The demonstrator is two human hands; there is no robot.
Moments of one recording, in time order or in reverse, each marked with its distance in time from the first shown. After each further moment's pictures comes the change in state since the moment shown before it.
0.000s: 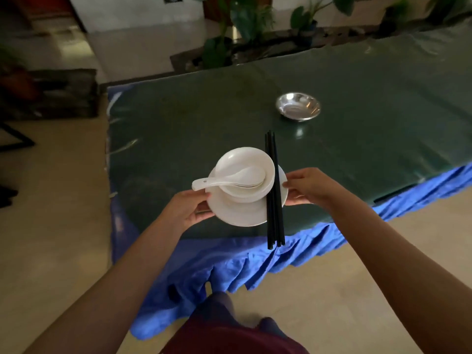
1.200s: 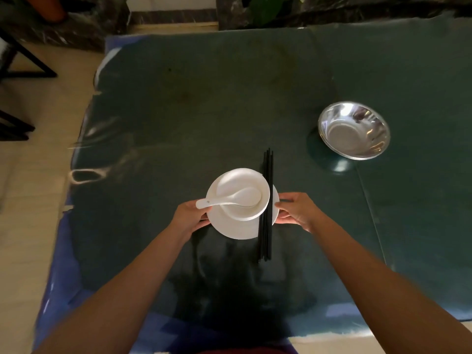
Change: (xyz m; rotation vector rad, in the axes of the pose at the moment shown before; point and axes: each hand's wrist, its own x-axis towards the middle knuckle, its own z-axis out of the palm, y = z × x) left_hand 0.224 0.026 0.064 0.029 0.311 -0.133; right_hand 0.291 -0.021 -0.048 -0.143 -0.214 0.240
